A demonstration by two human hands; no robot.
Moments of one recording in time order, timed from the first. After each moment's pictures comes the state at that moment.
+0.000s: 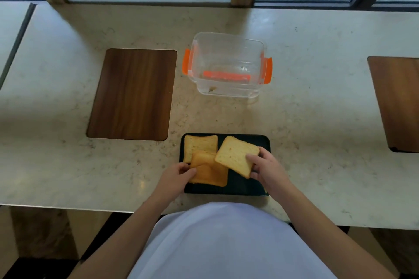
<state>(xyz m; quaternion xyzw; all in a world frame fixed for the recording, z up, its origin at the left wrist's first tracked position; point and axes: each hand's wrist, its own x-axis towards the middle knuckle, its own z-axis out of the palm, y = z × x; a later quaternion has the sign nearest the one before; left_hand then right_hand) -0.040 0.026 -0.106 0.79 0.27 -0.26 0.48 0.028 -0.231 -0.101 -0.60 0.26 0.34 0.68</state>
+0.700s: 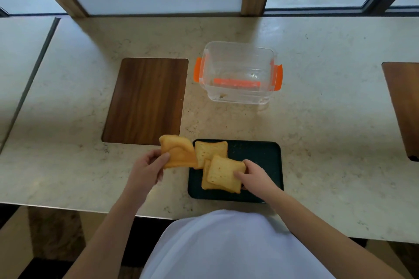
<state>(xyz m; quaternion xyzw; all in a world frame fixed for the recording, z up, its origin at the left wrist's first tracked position) -0.035 0.105 -0.066 0.71 0.32 -0.10 0.61 0.022 -0.191 -0.122 -0.80 0.08 0.40 0.44</state>
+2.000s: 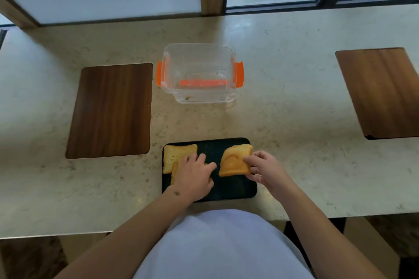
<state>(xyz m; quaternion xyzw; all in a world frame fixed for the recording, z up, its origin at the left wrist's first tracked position) 0.007 -0.053 -0.119 0.97 -0.17 -0.18 0.04 0.035 -0.276 -0.086 -0.63 0.30 0.33 0.64</state>
